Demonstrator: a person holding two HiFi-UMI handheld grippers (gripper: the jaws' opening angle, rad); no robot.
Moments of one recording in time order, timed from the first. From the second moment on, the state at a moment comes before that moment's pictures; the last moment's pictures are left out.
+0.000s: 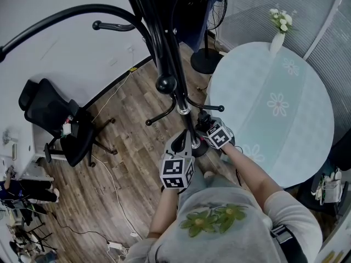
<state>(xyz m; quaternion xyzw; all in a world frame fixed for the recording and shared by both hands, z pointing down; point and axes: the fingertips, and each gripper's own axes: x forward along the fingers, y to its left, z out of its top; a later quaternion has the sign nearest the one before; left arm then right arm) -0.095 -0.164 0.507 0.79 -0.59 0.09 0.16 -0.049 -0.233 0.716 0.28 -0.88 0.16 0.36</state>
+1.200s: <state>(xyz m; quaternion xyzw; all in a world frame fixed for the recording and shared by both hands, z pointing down) -0.077 -0.124 0.492 0.79 -0.59 0.11 0.13 0.009 -0.155 0.528 0.36 -0.91 0.11 0.15</state>
